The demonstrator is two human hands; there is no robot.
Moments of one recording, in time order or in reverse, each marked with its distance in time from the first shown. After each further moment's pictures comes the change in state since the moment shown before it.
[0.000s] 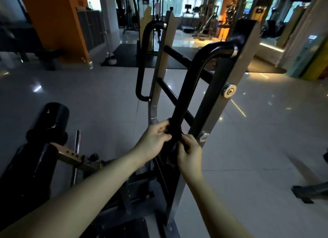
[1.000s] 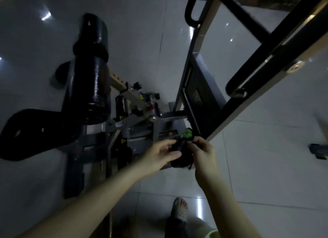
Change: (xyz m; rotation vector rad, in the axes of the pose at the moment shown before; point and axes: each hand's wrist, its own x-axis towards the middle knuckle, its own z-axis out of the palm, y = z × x) left_hand -0.236 -0.186 -0.082 -0.009 -0.095 -0.585; right_hand -0.228 -0.002 0.098 0.209 -0.239 0.756
